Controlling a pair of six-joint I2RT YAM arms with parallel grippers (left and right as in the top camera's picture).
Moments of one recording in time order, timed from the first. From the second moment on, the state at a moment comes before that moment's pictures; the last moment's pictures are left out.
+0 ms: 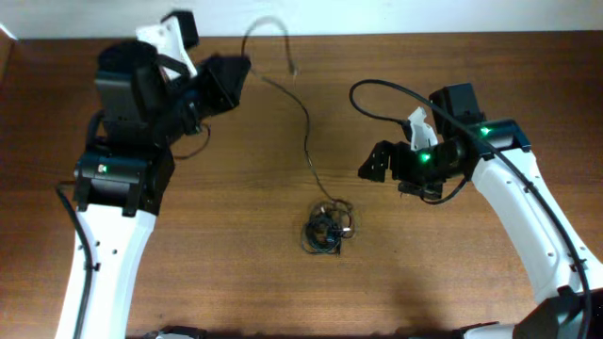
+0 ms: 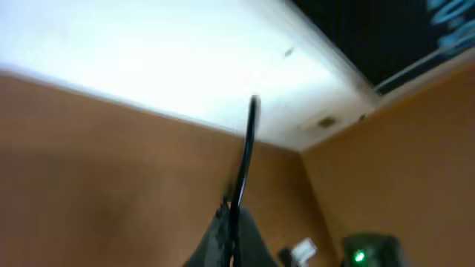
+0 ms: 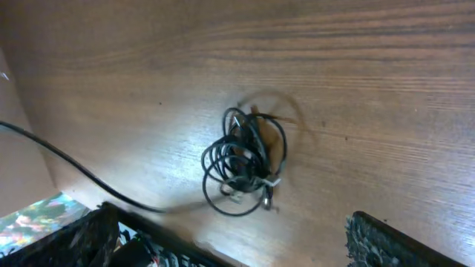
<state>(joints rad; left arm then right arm) -0.13 1.32 1.49 -0.50 0.44 -0.63 0.19 1.56 1.31 -1.07 -0.55 0.37</state>
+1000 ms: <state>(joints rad) -0.13 1.32 1.57 -0.85 -0.15 -0.52 0.43 1.81 1.31 -0.96 -0.24 0.13</state>
